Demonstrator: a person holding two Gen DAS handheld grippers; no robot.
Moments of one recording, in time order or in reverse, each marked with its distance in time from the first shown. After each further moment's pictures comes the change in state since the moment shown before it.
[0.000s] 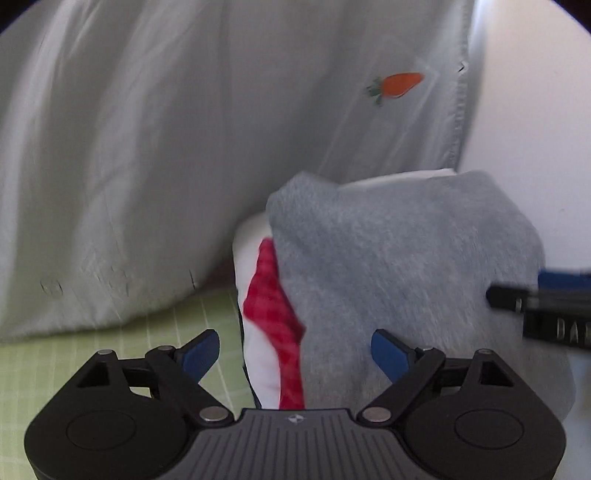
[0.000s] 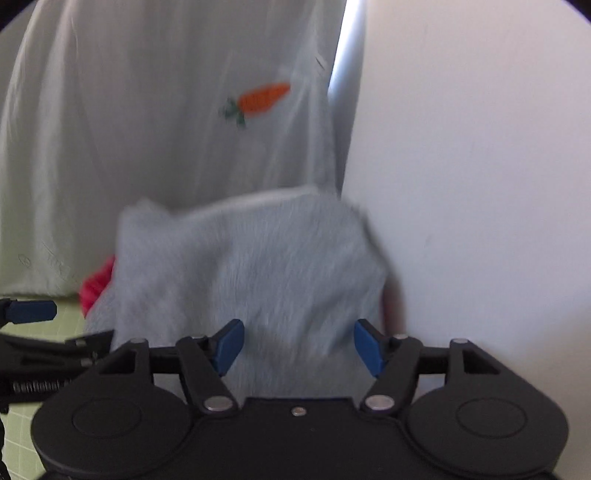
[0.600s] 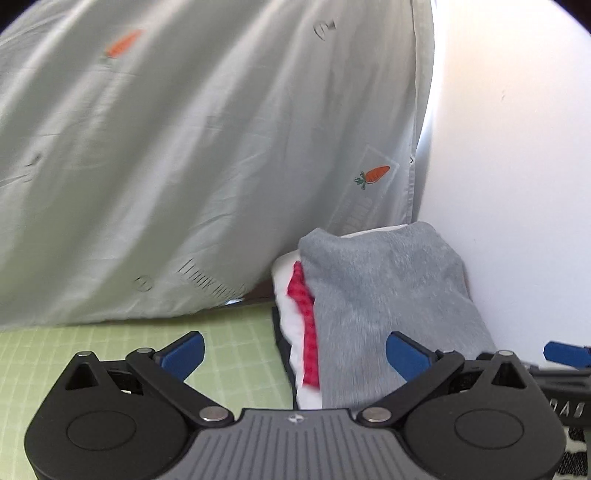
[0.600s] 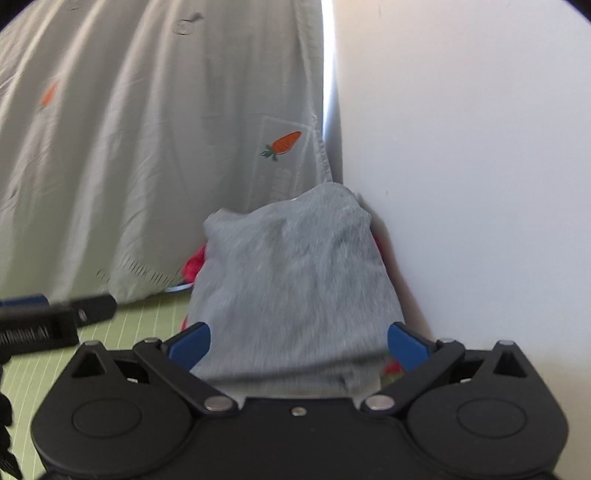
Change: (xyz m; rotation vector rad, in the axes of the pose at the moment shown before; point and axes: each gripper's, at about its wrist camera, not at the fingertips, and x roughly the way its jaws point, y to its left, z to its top) left arm -0.191 0.006 -0.079 -0.013 -0.230 0.031; right arm -0.170 0.026 -0.105 0.140 -0.155 0.026
